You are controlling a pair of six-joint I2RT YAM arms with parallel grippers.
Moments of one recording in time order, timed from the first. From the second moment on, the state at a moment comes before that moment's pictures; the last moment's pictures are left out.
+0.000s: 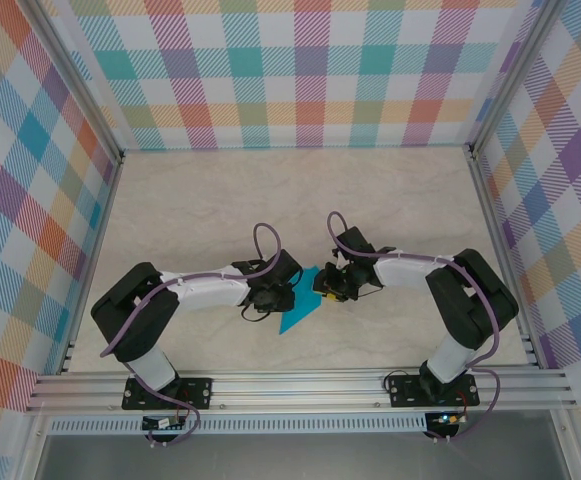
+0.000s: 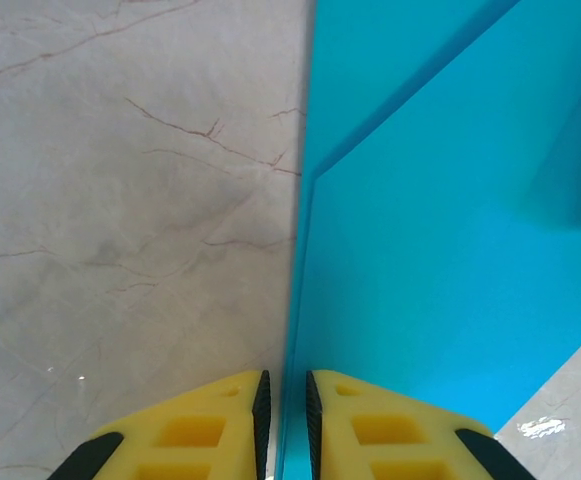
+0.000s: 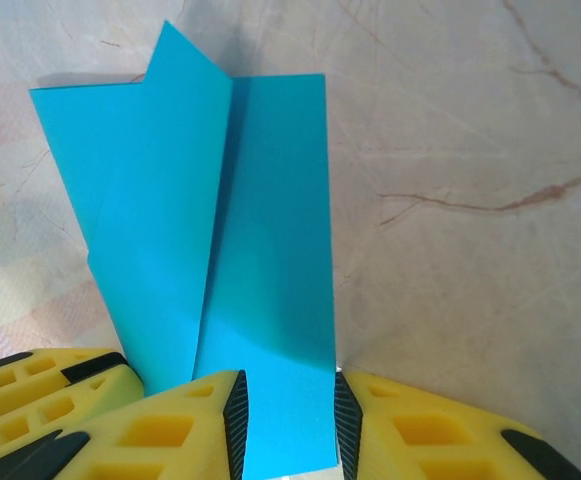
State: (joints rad) left arm -0.87 1.67 0.89 -0.42 -0.02 -0.85; right arm 0.60 1.67 0.80 -0.26 -0.46 0.88
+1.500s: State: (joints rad) left arm -0.68 1.61 0.72 -0.18 0.32 -0.92; right arm 0.62 1.74 0.83 -0.11 -0.56 0.92
